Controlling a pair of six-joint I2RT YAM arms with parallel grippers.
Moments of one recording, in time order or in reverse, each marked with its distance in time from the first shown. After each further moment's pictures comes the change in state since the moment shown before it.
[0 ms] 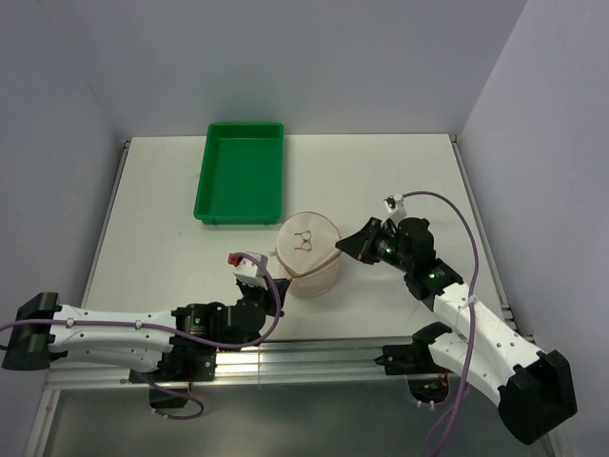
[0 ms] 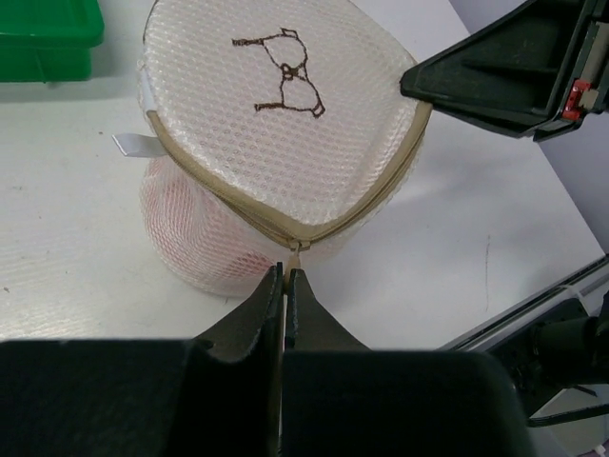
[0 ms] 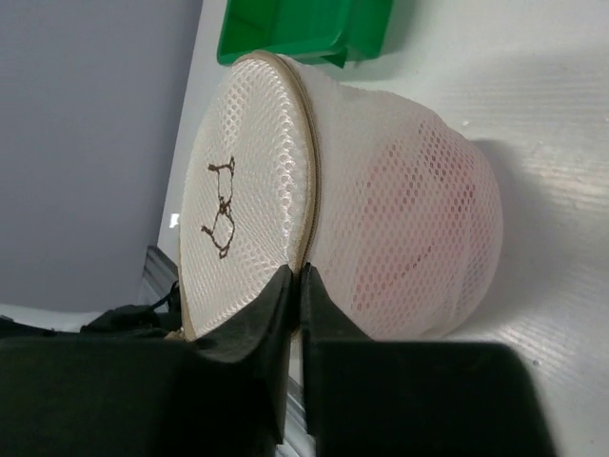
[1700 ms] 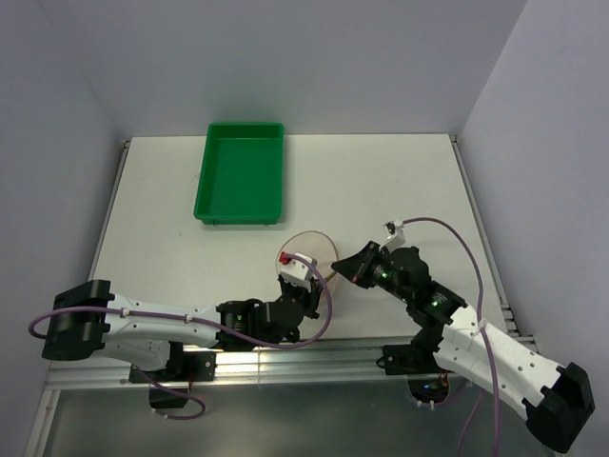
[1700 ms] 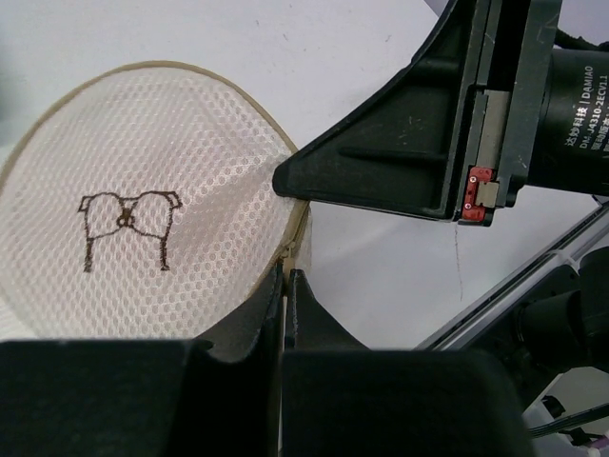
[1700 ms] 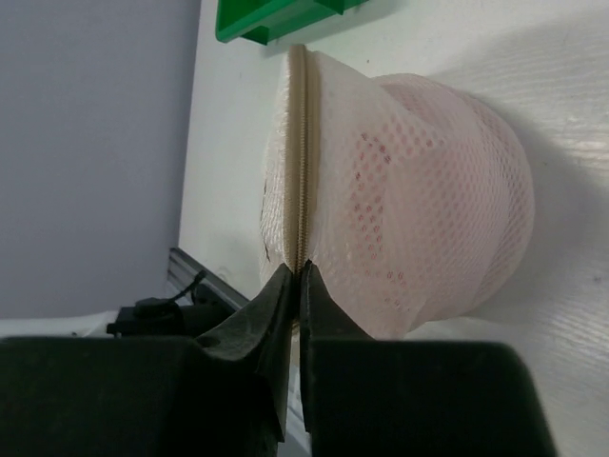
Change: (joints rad) left arm 0.000 0.332 0.164 0.241 0.105 0.203; right arm 0.274 -0.206 -0.115 -0.086 0.285 0.208
